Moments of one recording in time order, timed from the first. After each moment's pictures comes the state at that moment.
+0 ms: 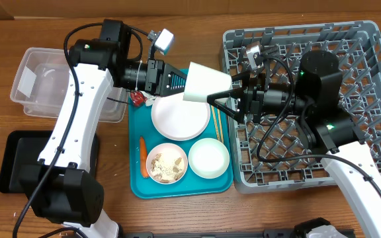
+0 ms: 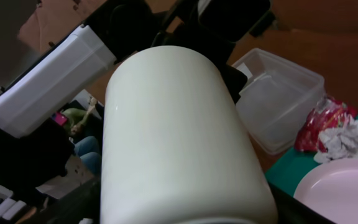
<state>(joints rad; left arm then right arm) -0.15 1.80 1.72 -1.31 1.50 0.19 0.29 1.26 1.13 -0.13 -1.08 0.45</state>
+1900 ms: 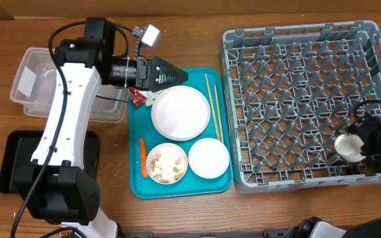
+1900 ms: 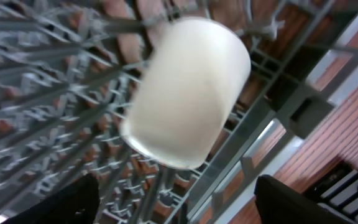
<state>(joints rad) -0.07 1.80 1.72 -1.28 1.38 0.19 -0.56 1.40 1.29 -1.34 -0.10 0.46</state>
